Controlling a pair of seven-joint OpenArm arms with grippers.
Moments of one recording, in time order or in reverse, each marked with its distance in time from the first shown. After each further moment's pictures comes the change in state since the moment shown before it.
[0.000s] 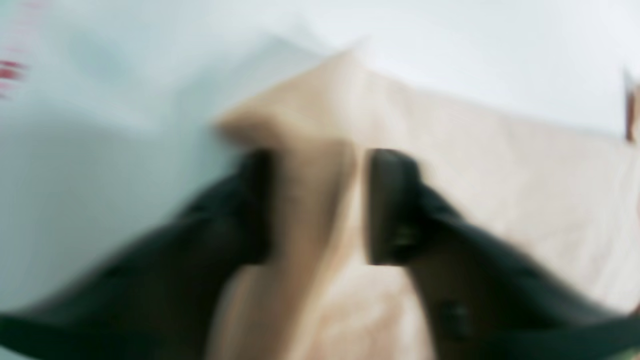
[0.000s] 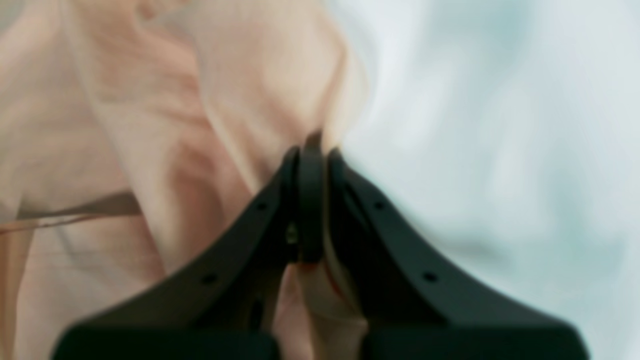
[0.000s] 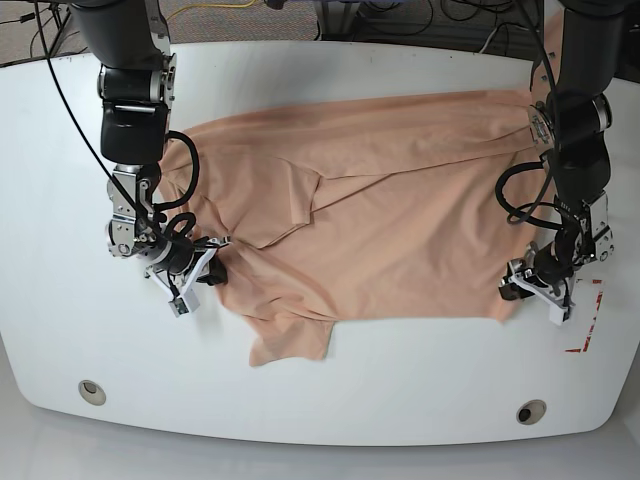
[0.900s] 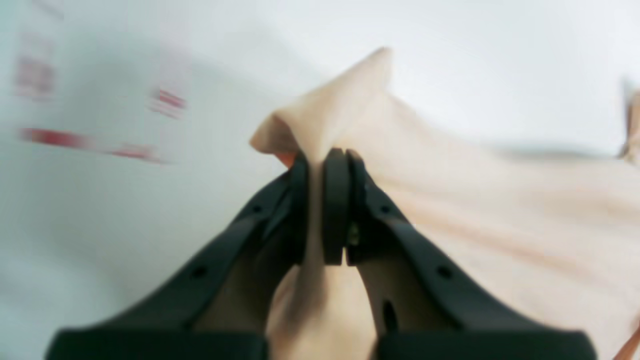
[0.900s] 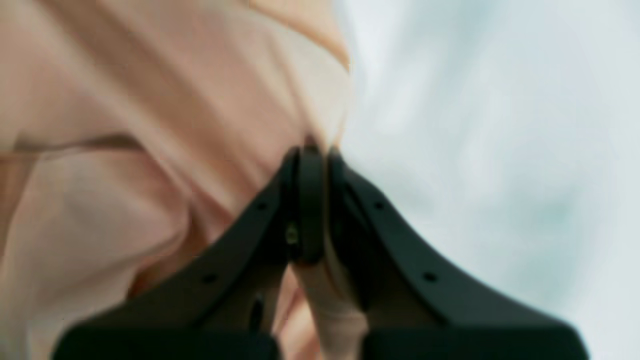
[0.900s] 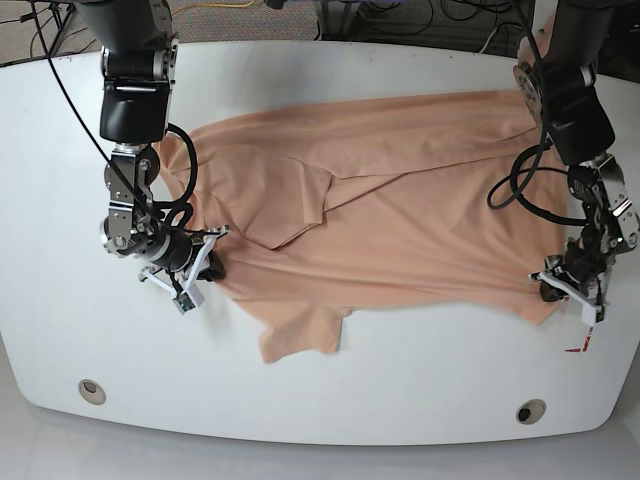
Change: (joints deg) left arm 12.7 1.3 -6.1 35.5 -3.0 4.1 15.0; right arm -6.6 0.0 0.0 18.4 0.3 -0.2 -10.6
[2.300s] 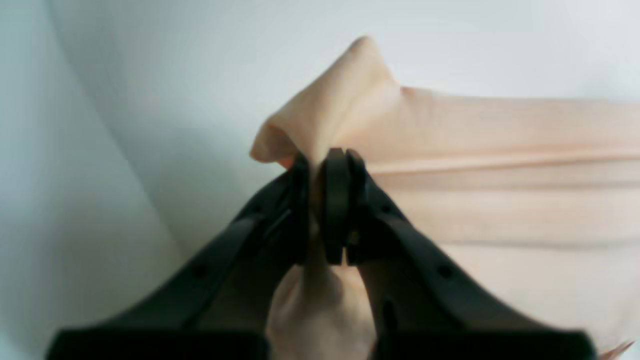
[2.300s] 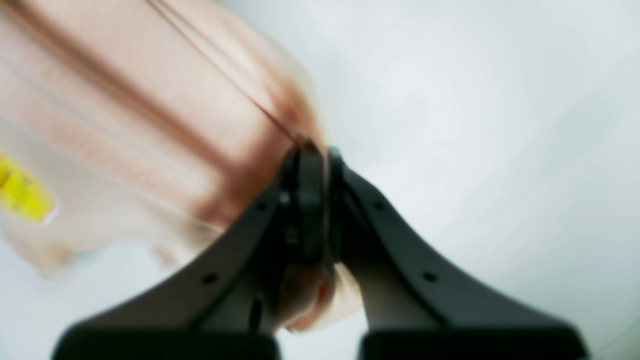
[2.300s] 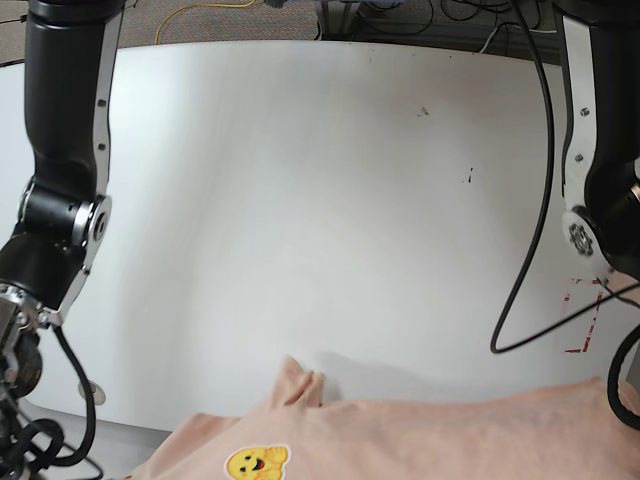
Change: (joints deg) left arm -43.7 -1.9 5.8 33.4 -4.4 0.1 22.9; right arm 46.5 8.1 -1.0 17.9 3.0 1.4 -22.2
